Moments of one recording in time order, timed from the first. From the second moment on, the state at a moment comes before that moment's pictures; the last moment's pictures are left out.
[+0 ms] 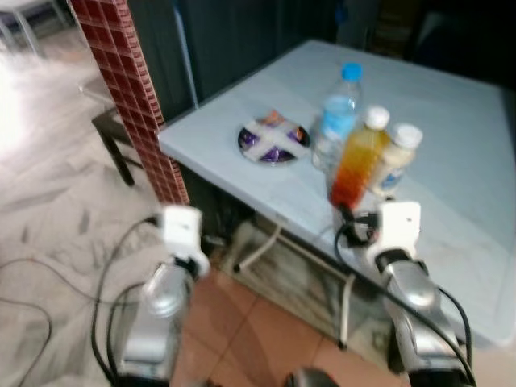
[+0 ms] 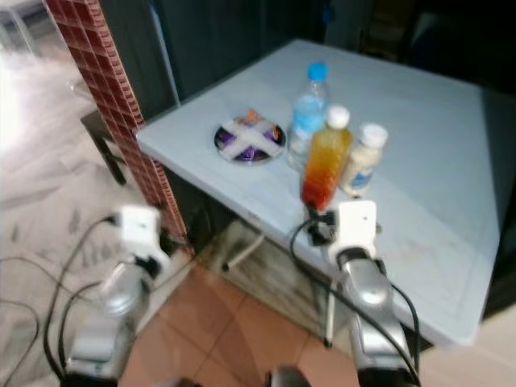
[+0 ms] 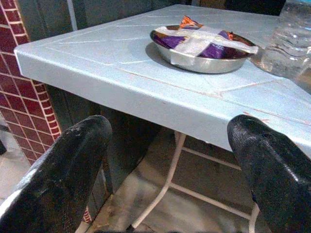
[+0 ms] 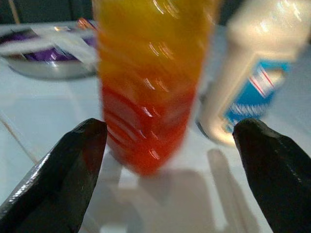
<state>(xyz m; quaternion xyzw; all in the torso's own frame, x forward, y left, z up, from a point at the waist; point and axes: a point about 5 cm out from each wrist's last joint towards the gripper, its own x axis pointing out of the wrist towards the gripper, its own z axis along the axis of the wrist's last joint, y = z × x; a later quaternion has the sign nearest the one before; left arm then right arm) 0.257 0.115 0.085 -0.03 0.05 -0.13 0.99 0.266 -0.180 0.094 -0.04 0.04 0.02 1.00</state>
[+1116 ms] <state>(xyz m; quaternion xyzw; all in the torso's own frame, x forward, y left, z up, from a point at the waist) 0.250 0.128 0.074 -0.01 0.08 -0.14 0.99 0.271 -0.166 0.095 -0.04 0.03 0.03 1.00</state>
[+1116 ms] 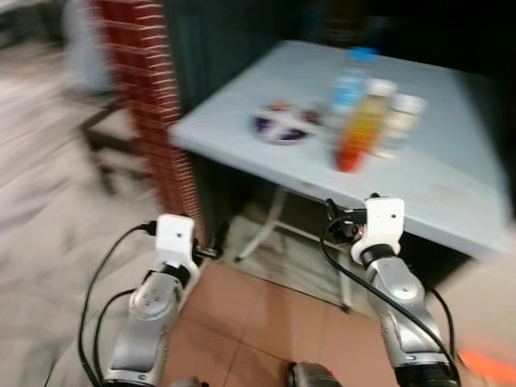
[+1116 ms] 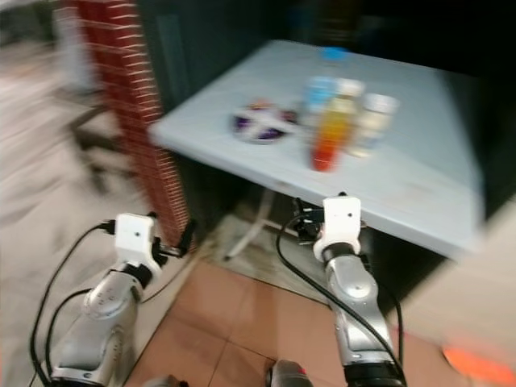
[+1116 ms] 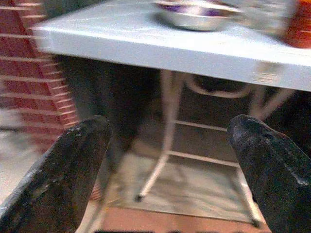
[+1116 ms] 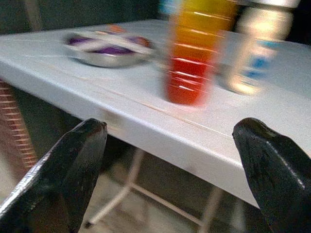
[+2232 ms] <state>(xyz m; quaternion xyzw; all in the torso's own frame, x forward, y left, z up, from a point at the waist) 0.250 0.129 0.081 -0.01 0.06 -0.13 0.99 0.273 -0.167 0.099 -0.07 0.01 0.03 1.00</state>
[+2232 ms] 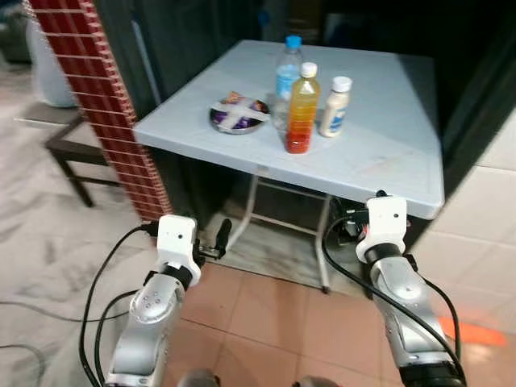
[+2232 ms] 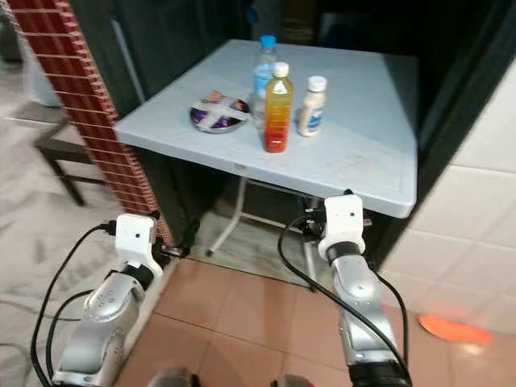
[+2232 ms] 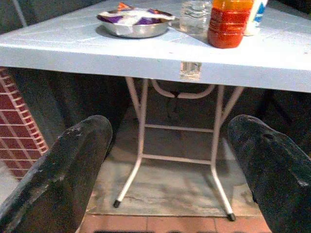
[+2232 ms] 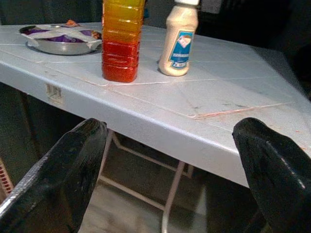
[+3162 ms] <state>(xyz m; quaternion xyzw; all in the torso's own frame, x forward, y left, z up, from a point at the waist) 0.256 0.111 0.089 -0.03 0.04 -0.16 0.99 0.286 -0.186 0.146 -0.24 -0.12 -0.04 0.96</state>
